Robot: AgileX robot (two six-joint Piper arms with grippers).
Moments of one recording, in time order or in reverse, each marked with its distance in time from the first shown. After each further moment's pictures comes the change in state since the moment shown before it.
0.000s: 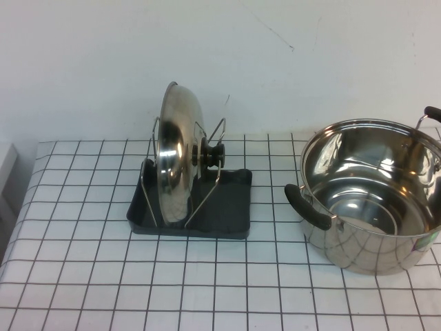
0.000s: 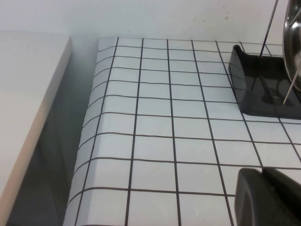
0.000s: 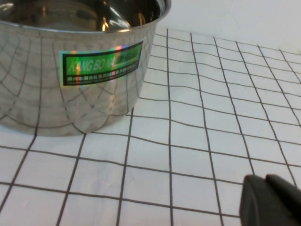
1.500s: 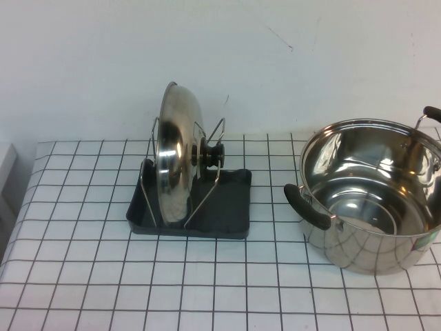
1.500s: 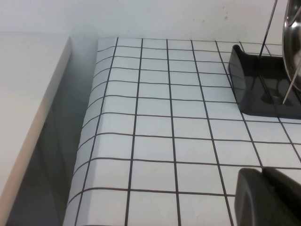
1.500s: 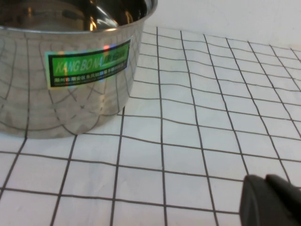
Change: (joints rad) right arm 0.000 0.000 0.000 -0.063 0.002 0.079; left arm 0.000 0.000 0.000 -0.004 0.000 0.002
